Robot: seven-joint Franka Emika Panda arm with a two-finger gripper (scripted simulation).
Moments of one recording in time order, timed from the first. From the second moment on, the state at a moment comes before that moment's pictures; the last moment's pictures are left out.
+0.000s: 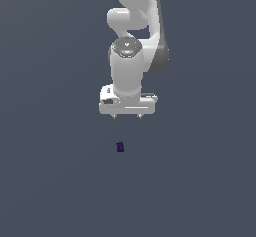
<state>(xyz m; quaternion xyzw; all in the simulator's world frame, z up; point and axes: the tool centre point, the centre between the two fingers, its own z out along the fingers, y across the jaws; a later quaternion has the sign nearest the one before) 0.001 -0.003 0.177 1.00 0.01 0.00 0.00</state>
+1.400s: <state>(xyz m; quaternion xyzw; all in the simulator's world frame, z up) 0.033 -0.014 0.147 1.00 0.05 0.00 0.01</state>
